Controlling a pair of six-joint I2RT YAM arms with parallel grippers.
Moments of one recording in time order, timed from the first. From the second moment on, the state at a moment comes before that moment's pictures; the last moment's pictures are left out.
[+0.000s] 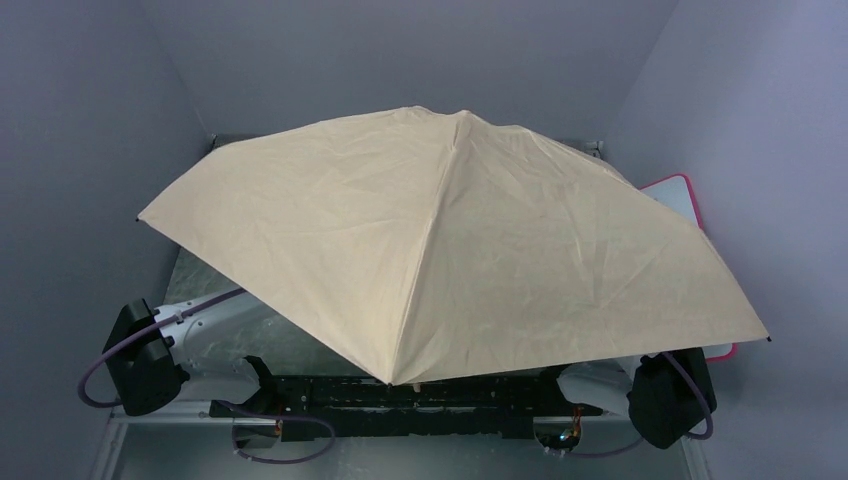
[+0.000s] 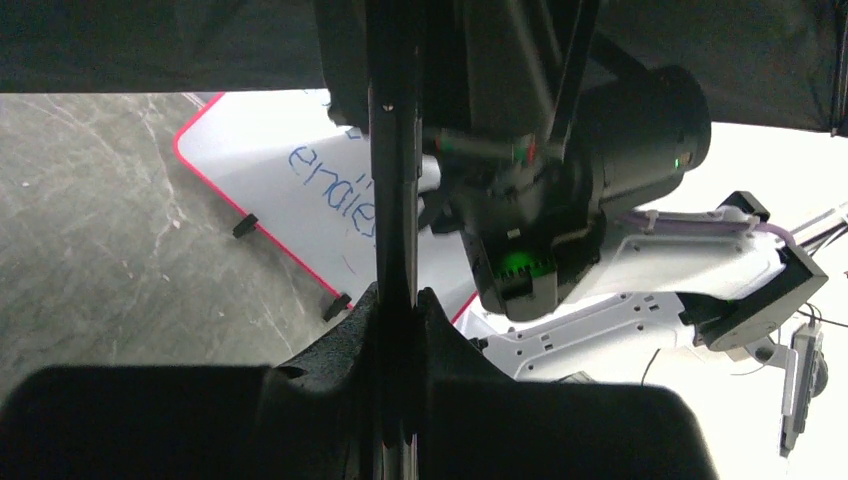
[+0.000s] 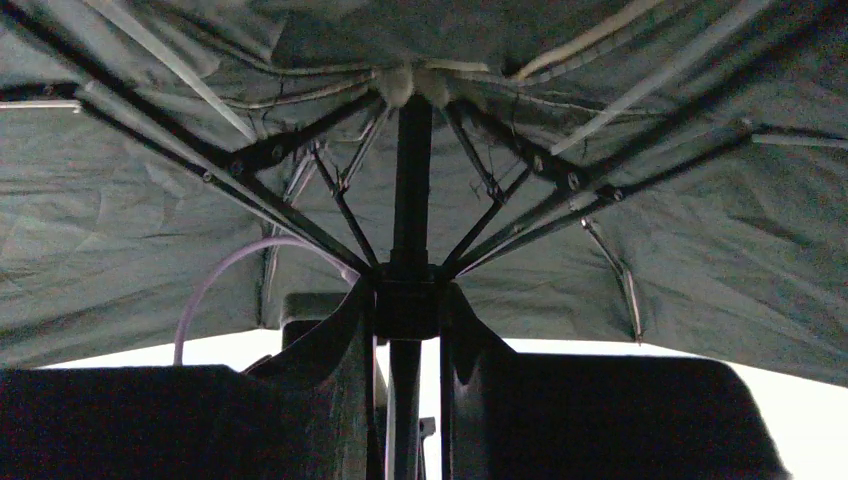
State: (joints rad) left arm -0.92 1.27 0.96 0.45 0.30 -0.71; right arm 0.51 1.15 0.73 1.09 -0.23 1.03
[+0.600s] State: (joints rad) left arm -0.94 1.25 0.95 0.30 0.33 -0.70; right arm 0.74 0.87 0.53 0.80 0.13 0.89
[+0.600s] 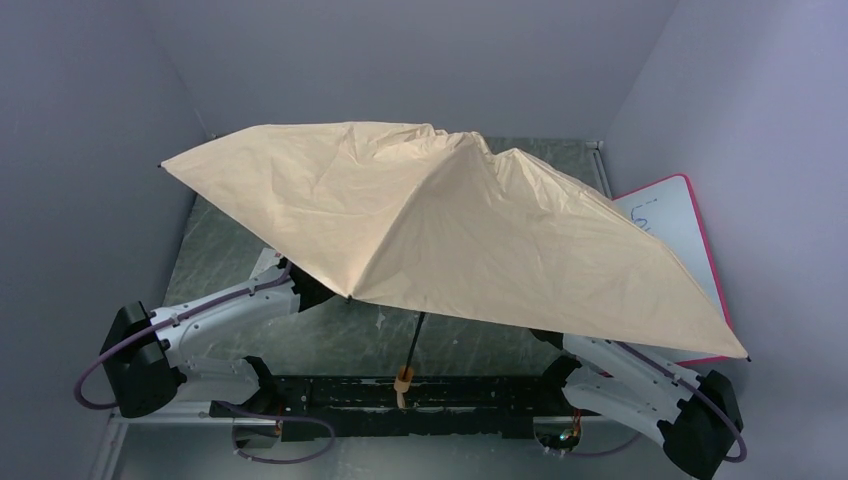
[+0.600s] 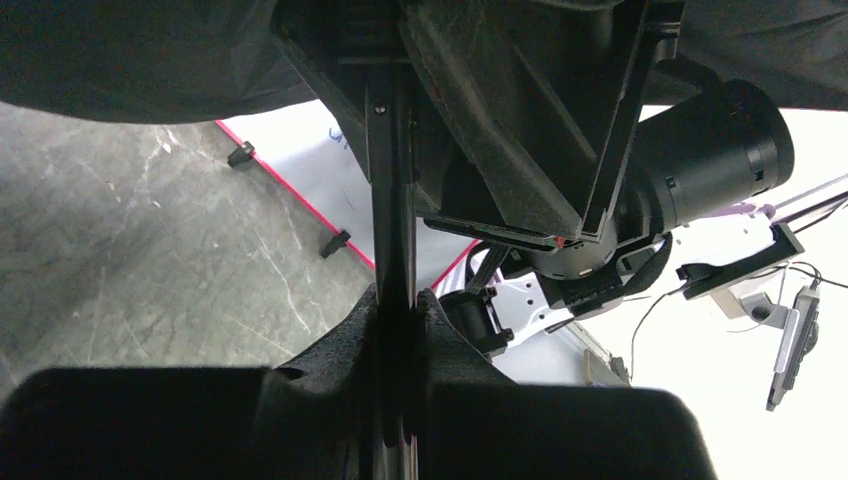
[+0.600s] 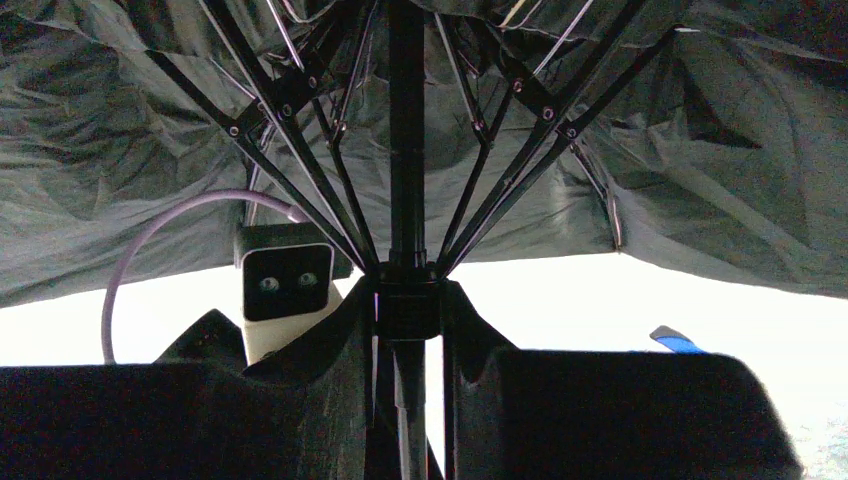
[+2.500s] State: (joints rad) left arm -1.04 1.14 0.93 -0.36 0.15 -0.45; right arm 0.75 0.94 0.55 0.78 0.44 0.81
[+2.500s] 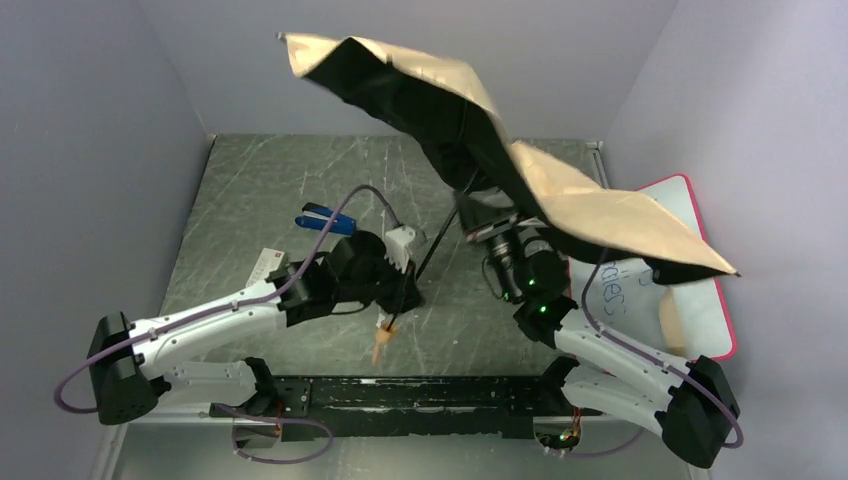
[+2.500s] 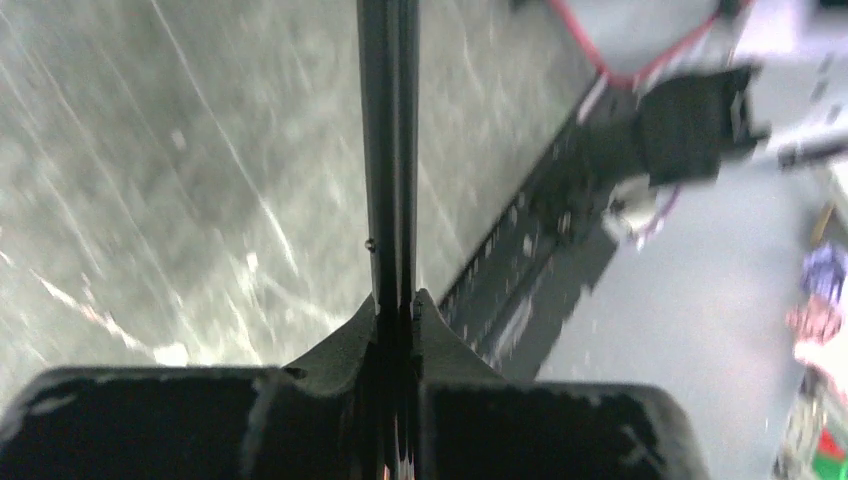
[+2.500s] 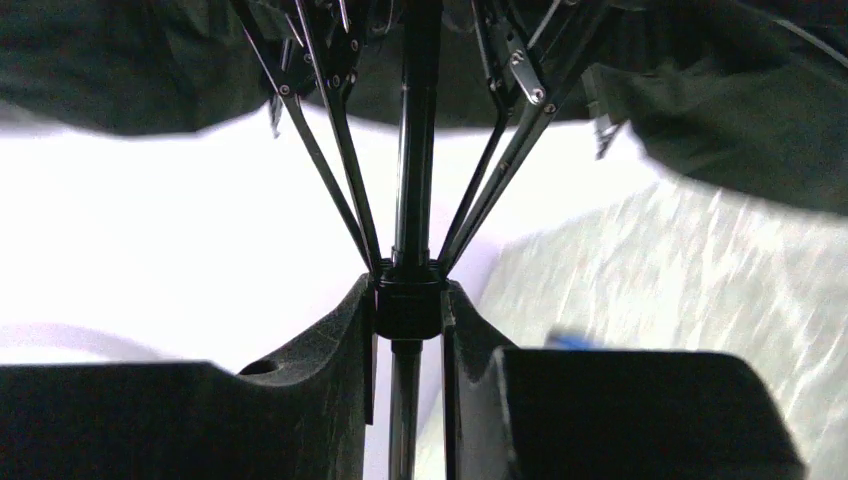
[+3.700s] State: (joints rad) left arm -1.00 1.27 1.40 -0.57 -0.09 -0.42; right arm 0.90 1.00 0.86 0.23 0.40 1.18
